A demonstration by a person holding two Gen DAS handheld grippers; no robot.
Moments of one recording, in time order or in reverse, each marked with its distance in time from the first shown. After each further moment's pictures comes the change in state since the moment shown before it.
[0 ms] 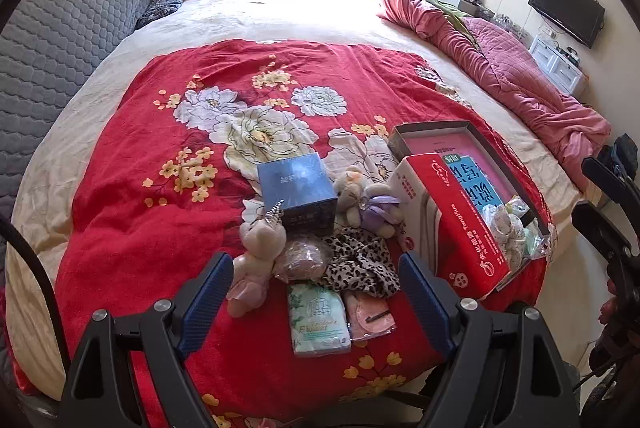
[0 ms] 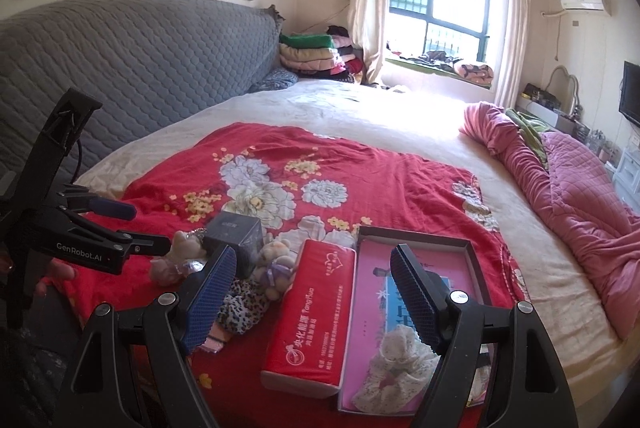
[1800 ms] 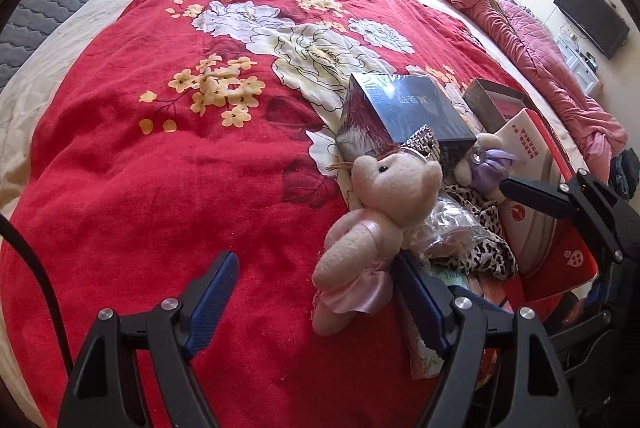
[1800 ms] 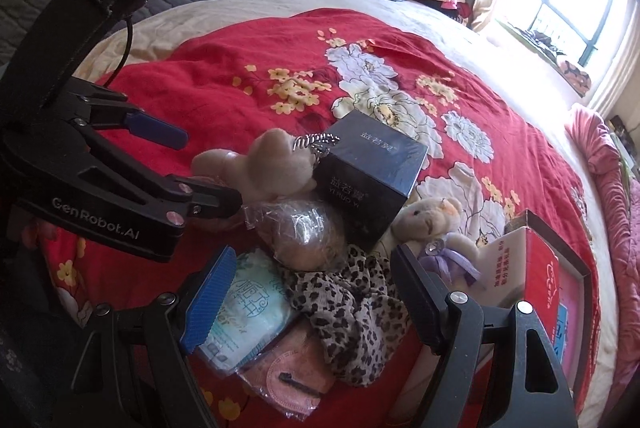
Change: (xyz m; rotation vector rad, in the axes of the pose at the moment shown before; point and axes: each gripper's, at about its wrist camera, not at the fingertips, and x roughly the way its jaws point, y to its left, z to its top) left arm 0.110 0.094 -0.033 -0.080 0.144 -0.065; right arm 0.193 0.142 -0.044 -0.323 0.320 0.172
